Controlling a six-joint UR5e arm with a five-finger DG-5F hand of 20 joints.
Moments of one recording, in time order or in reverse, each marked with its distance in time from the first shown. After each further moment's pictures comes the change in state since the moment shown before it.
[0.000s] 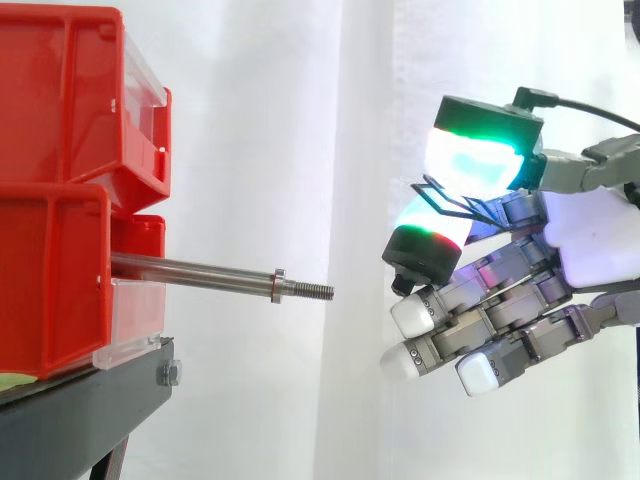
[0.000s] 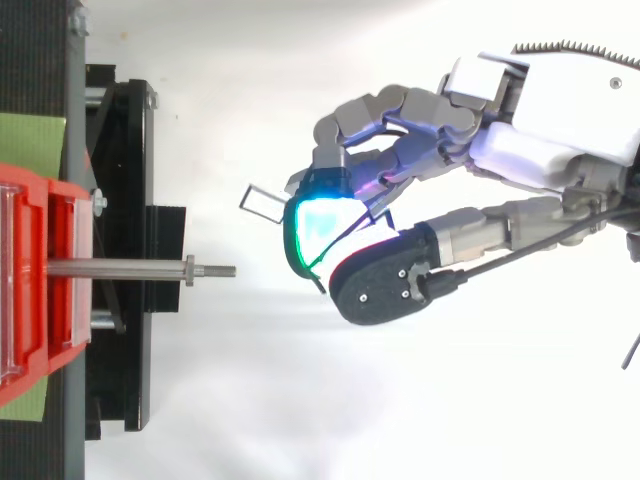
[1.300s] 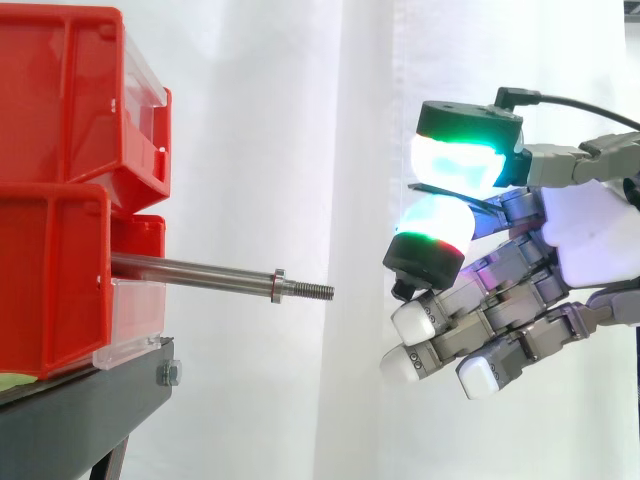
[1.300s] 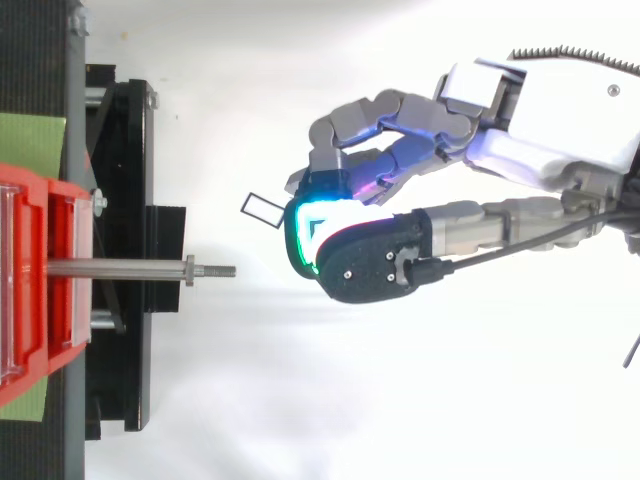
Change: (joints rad) arm 0.002 -0.001 0.000 0.014 -0.001 -0.102
